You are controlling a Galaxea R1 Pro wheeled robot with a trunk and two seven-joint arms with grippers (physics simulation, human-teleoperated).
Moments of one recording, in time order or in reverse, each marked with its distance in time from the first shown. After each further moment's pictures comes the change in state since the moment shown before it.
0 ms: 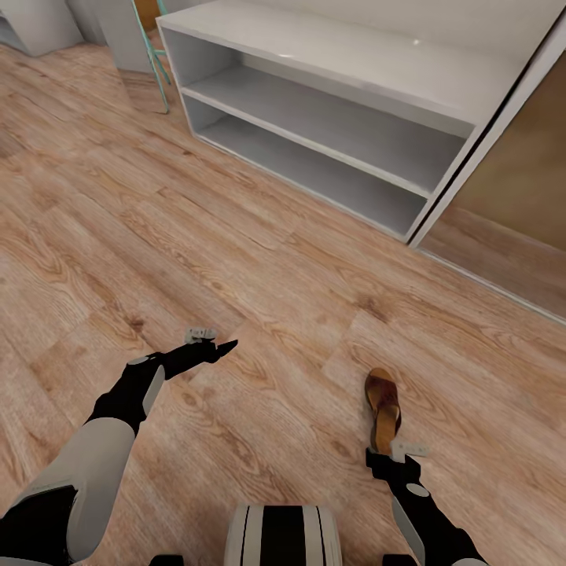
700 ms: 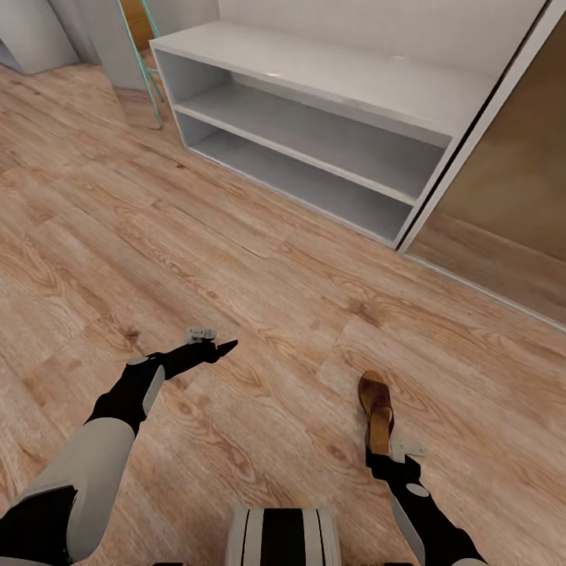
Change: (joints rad) left arm 0.000 0.000 0.000 0.000 0.000 0.000 0.000; right arm 0.000 0.000 0.000 0.000 0.000 0.002 0.000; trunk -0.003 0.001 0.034
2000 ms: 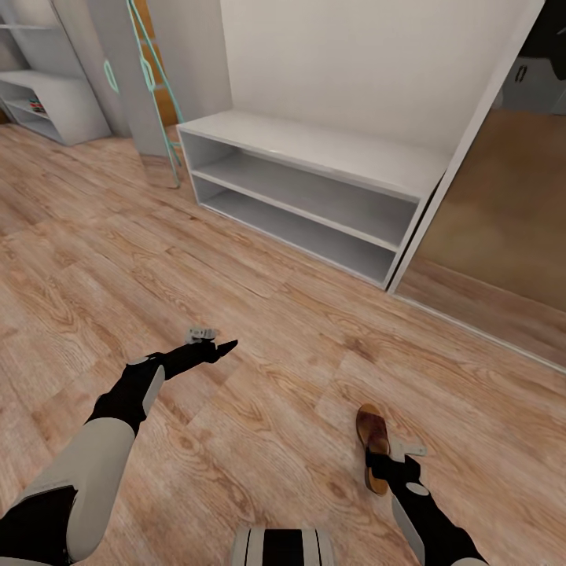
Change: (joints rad) left arm 0.000 0.000 0.000 0.000 0.000 0.000 0.000; right arm 0.000 0.000 0.000 -0.006 0.000 0.010 0.000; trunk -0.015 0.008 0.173
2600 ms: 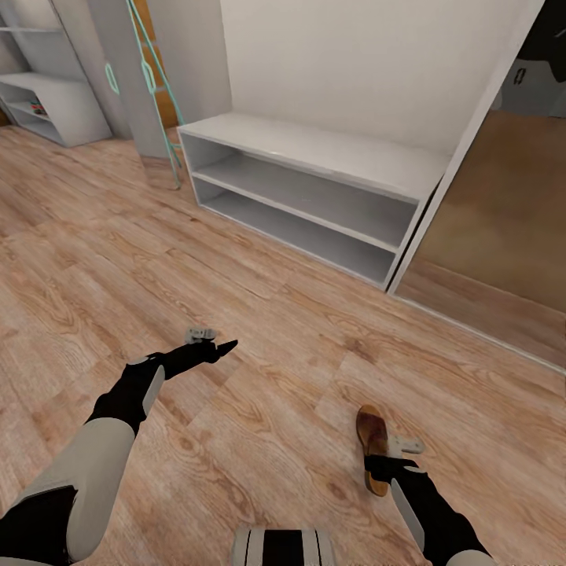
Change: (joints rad) left arm 0.000 0.000 0.000 0.000 0.000 0.000 0.000; right arm 0.000 0.000 0.000 -0.124 -0.006 0.332 0.004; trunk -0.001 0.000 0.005
